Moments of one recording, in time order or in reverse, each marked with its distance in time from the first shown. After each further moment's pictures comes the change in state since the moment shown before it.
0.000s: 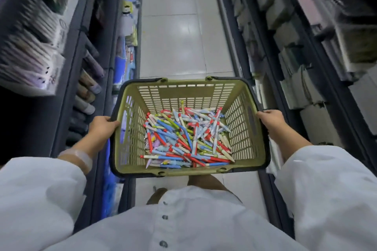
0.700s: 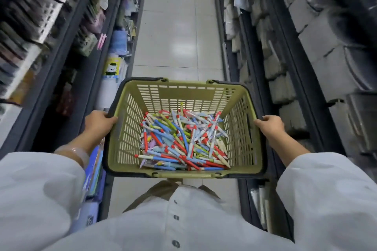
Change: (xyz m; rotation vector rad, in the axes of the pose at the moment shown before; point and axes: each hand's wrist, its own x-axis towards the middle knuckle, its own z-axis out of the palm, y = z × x) left_hand 0.485 0.437 0.001 0.089 0.112 0.041; right_hand 0.414 -0.512 0.053 -0.212 0.077 -0.163
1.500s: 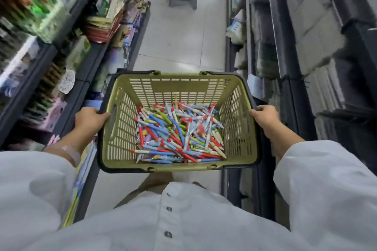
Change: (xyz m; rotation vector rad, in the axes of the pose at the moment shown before) left_hand 0.575 0.425 0.008 -0.071 0.043 -0.126; right_hand 0.581 -0.535 0.020 -0.097 -0.096 -0.153
